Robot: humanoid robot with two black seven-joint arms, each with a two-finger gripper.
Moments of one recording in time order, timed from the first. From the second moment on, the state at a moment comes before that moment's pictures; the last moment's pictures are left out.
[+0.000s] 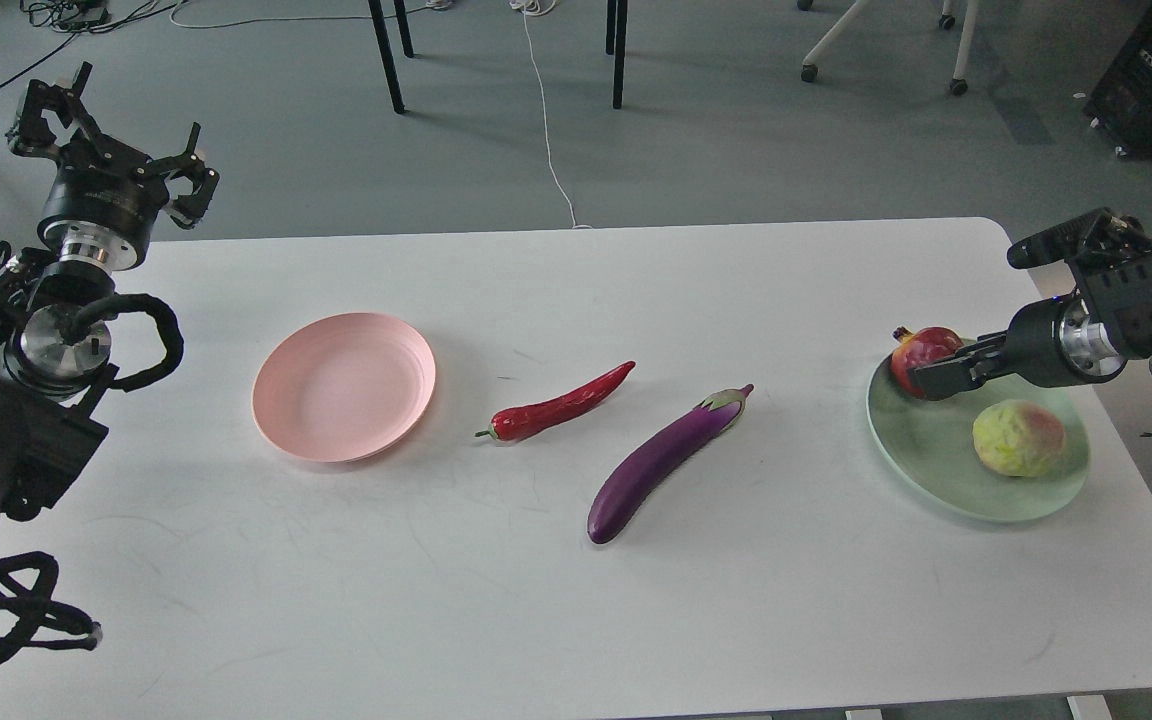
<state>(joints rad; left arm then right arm) -0.82 0.33 -0.95 -0.40 -0.14 -0.49 -0.29 1.44 -0.64 -0.70 0.89 -1.16 0.22 0.38</state>
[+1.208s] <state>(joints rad) -1.07 0.37 -0.43 -1.21 1.22 -0.38 -0.24 0.75 -0.71 0.69 0.70 0.20 0.37 0.38</state>
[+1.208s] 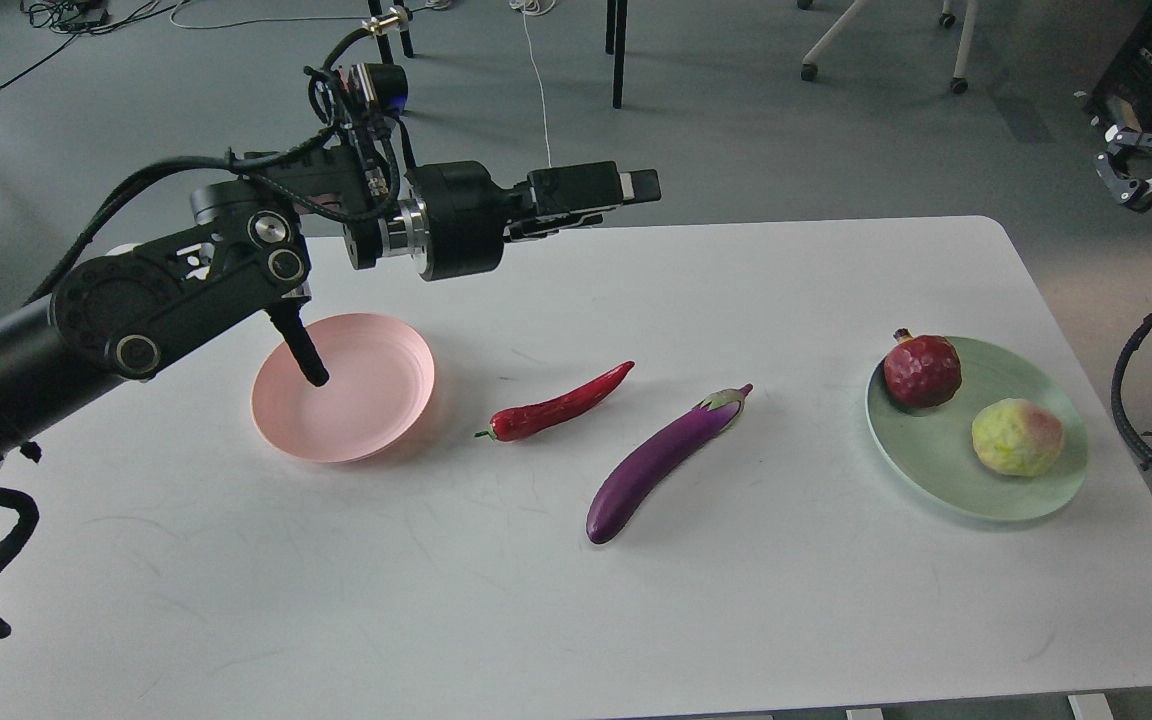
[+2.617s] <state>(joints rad) -0.87 0.15 -0.16 -1.07 2.13 -0.17 -0.13 0.58 -0.73 0.76 0.64 0.26 0.49 0.39</state>
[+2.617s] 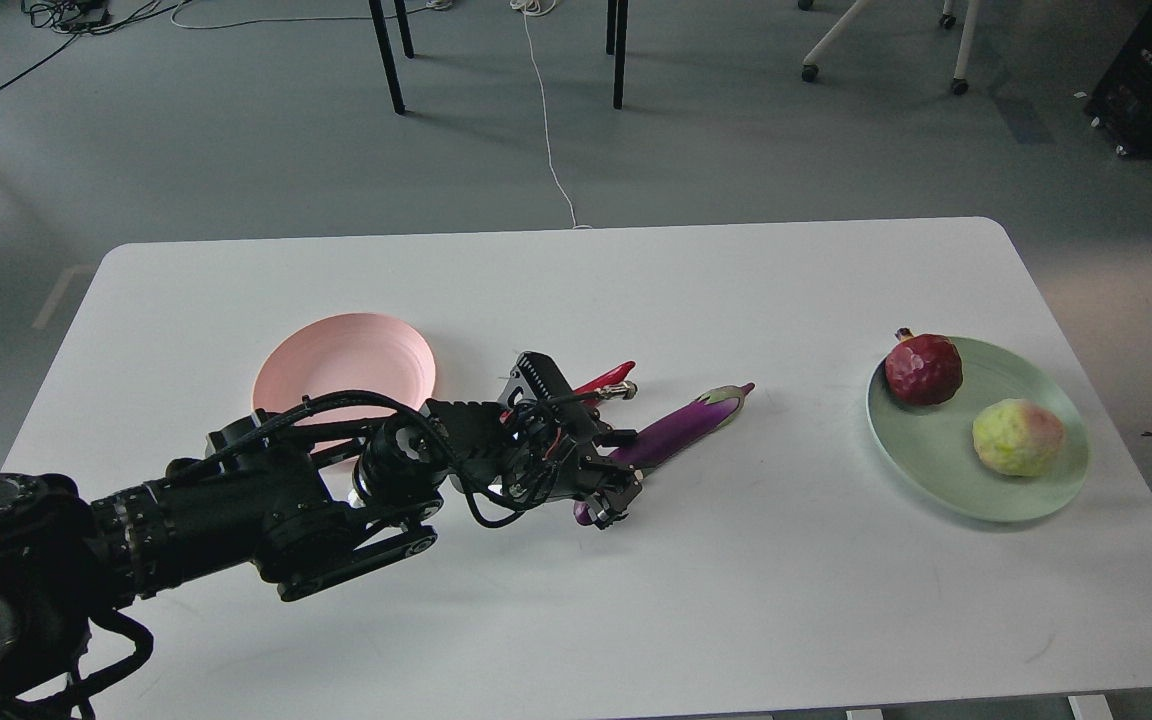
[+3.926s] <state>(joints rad) -0.75 0.78 -0.27 -1.17 1.89 -0.11 -0.21 0.59 -0.77 0.78 0.64 0.26 0.49 0.39</state>
